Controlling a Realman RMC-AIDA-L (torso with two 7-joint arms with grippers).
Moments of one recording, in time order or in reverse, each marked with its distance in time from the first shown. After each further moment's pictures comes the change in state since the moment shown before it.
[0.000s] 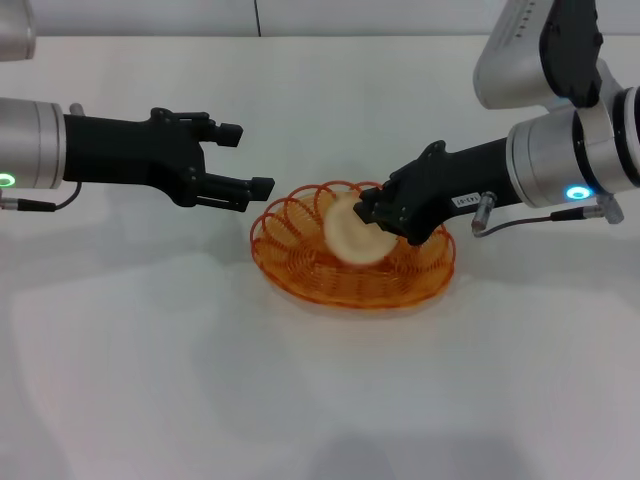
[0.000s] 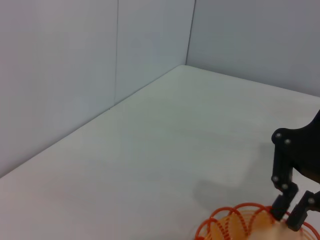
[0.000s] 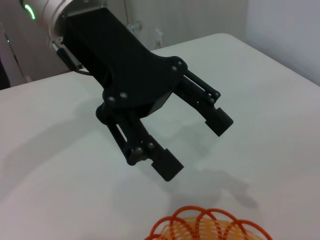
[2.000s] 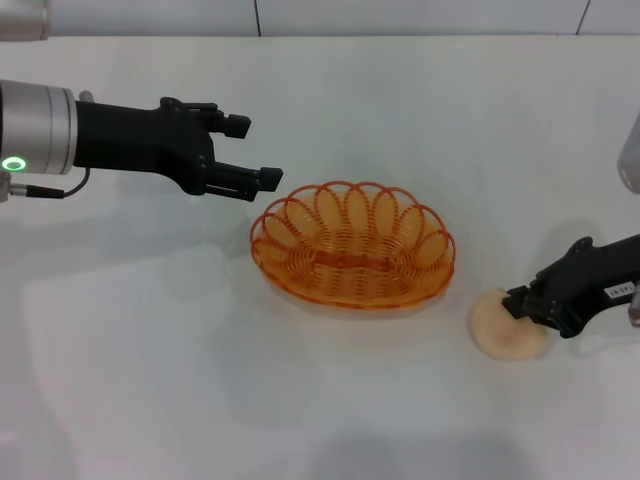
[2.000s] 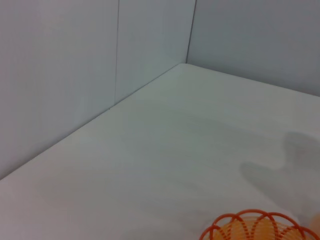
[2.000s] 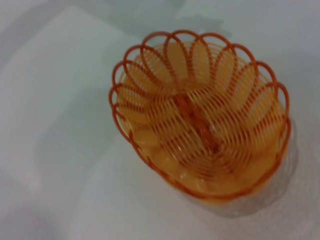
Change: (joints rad) left arm -0.036 -0.001 -0.003 0.000 0.026 -0.005 -0.038; right arm -0.194 -0.008 0.189 -0.118 -0.190 -0.342 0.018
